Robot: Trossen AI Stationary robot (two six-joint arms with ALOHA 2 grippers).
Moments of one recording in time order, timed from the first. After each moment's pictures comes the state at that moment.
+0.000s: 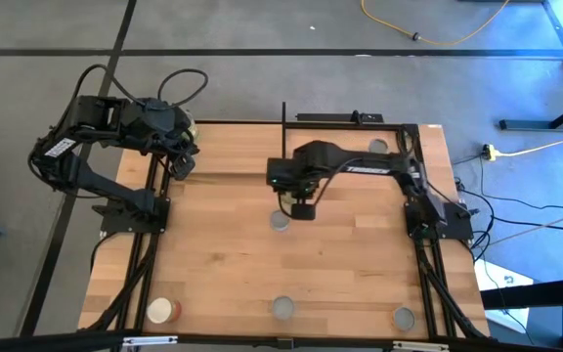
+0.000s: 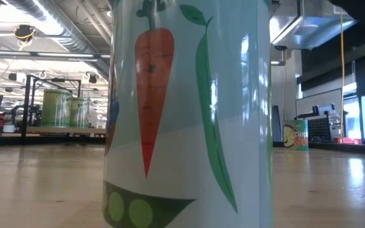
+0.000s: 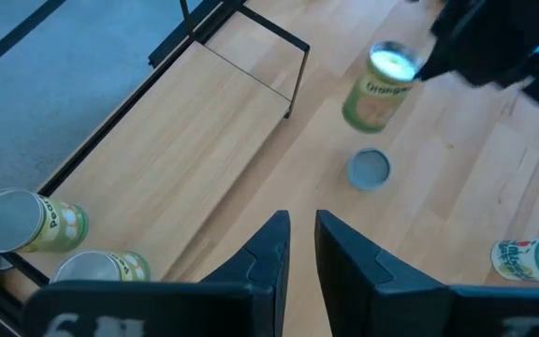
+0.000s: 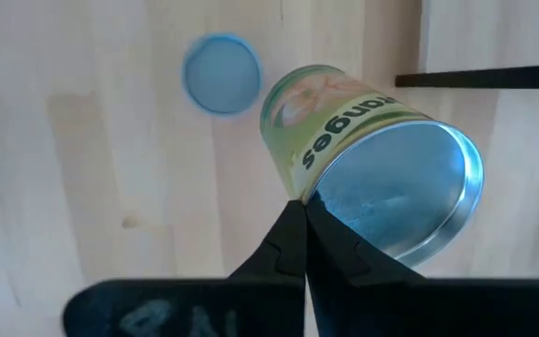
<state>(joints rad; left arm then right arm) 0.12 1.22 1.89 -1.55 -0.22 -0.46 -0.01 2.14 2.27 -1.57 0.10 0.01</state>
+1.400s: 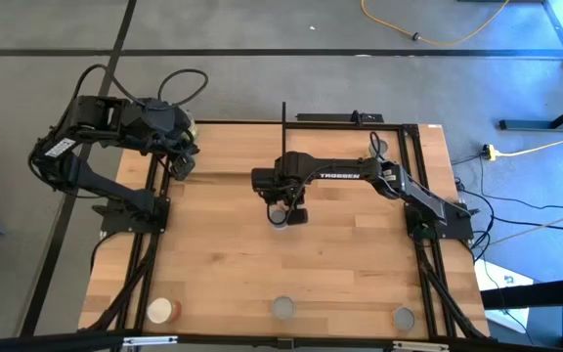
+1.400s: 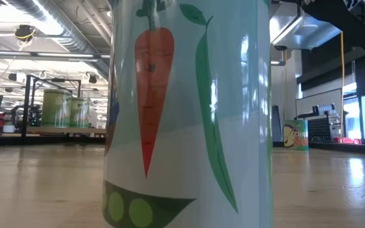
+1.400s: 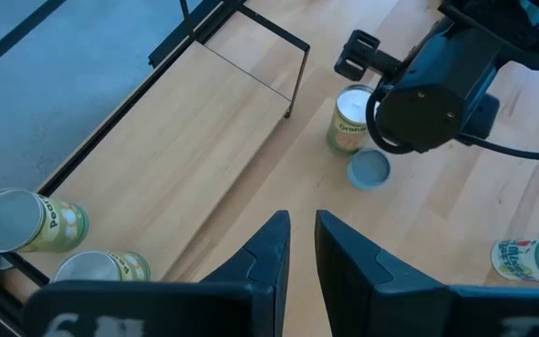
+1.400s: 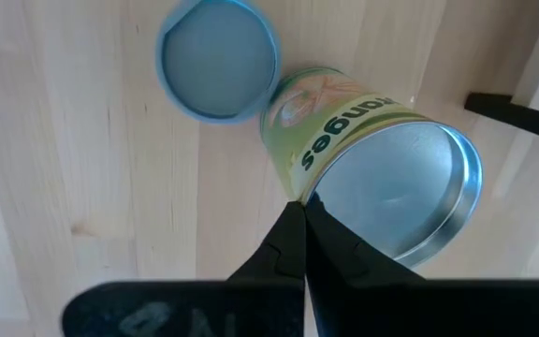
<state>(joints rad) 0.12 1.22 1.89 -1.55 -0.22 -0.46 -0.04 2.32 2.26 -1.52 0.05 -0.16</state>
